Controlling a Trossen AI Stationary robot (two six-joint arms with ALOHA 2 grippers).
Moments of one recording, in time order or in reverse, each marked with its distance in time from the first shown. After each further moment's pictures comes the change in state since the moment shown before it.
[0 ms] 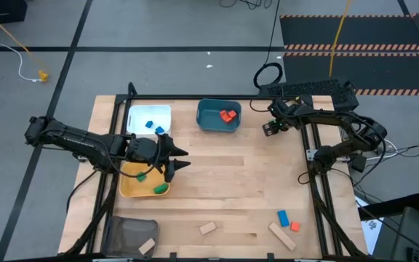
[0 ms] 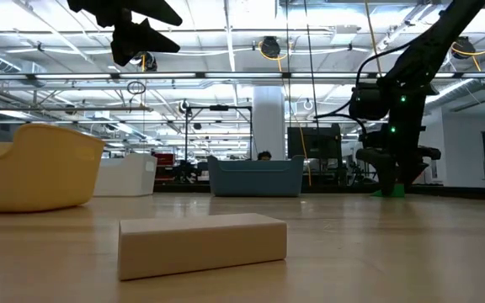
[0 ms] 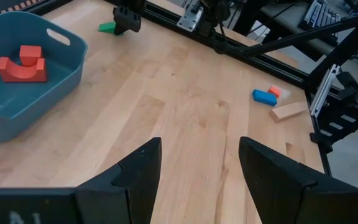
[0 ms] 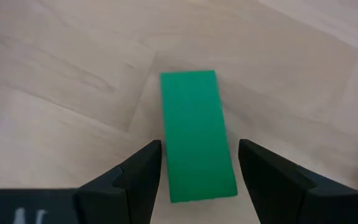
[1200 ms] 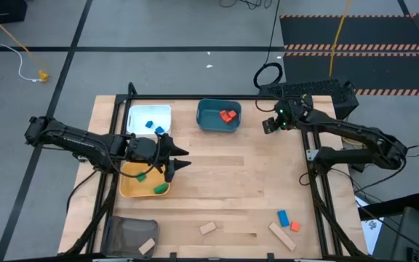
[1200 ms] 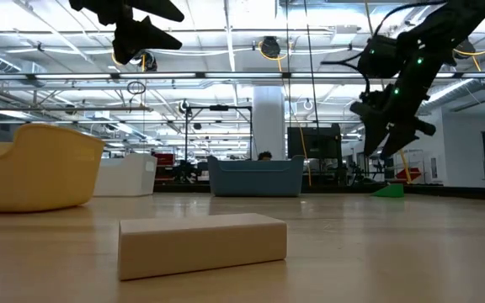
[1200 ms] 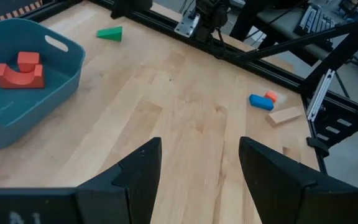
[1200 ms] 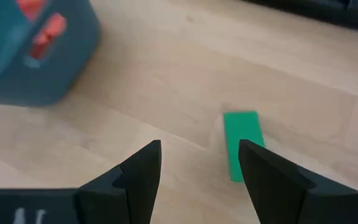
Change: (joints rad) left arm 0.000 0.000 0.000 0.022 0.000 0.006; right arm 0.123 -0.314 0.000 -0.030 -0.023 0.124
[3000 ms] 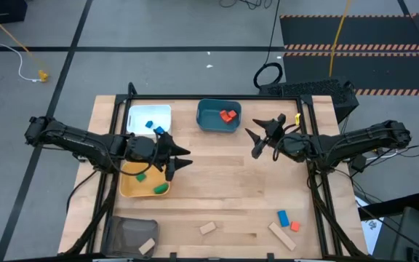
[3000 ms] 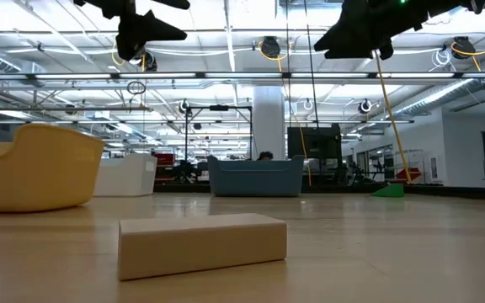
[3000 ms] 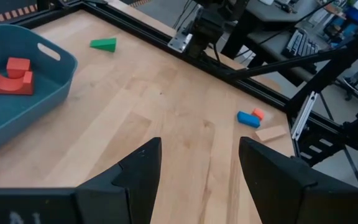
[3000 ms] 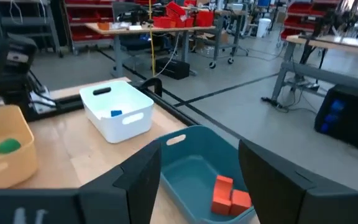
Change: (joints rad) left arm 0.000 0.000 0.000 0.066 0.000 -0.049; right arm 0.793 -0.118 0.000 0.644 0.625 -0.350
